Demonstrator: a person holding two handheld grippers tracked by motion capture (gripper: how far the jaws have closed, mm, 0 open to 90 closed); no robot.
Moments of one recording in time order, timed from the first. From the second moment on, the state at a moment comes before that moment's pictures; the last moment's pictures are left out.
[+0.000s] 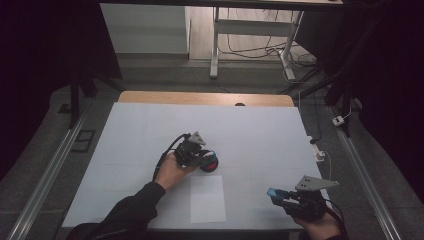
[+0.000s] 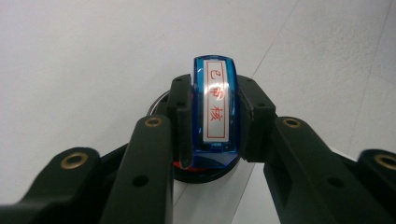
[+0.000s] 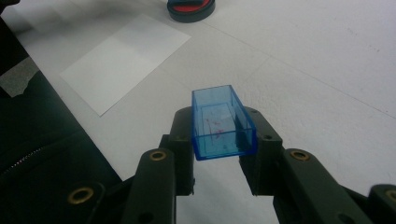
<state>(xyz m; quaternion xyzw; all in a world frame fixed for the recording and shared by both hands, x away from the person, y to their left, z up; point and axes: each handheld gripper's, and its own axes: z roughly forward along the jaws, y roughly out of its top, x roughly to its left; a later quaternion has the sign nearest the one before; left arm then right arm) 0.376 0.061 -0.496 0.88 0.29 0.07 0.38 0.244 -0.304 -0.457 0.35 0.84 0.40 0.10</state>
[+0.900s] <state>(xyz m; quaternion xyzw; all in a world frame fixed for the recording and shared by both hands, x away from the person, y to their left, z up) 0.370 0.073 -0.478 0.86 0.28 0.08 0.41 0.243 -0.305 -0.457 0.35 0.84 0.40 0.10</state>
